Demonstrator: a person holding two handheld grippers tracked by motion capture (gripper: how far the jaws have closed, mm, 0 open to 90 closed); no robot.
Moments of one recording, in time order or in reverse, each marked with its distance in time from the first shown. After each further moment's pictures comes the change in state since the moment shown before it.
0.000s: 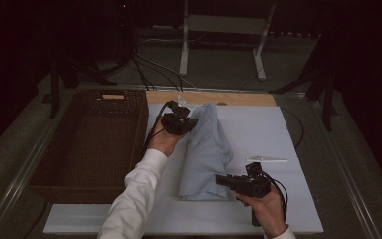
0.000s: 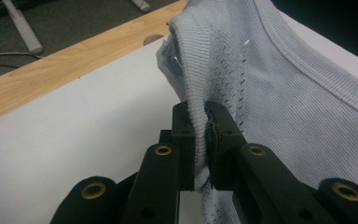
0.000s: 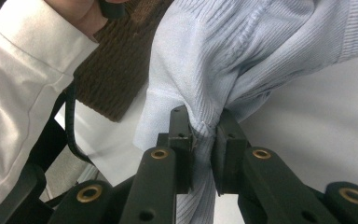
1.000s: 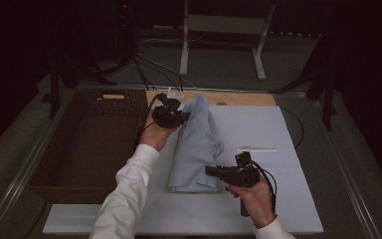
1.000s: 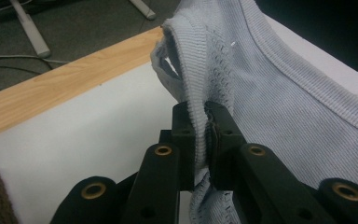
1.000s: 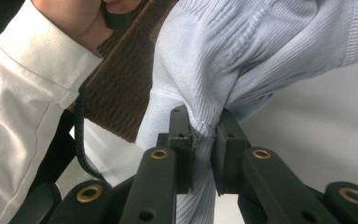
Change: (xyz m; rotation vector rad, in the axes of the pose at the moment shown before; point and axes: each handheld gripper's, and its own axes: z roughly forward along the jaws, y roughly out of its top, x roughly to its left) left arm 0.022 0.008 -0.020 -0.024 0.005 -0.022; right arm 0.014 0.024 0.019 -0.014 0.042 0.010
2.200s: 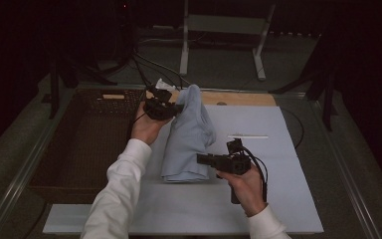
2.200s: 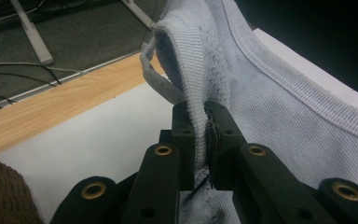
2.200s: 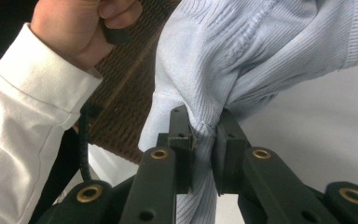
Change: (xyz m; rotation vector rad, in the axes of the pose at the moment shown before) left arm 0.021 0.012 -0.019 -0.038 -0.015 -0.021; right arm 0.012 0.030 0.016 -0.014 0.026 0.010
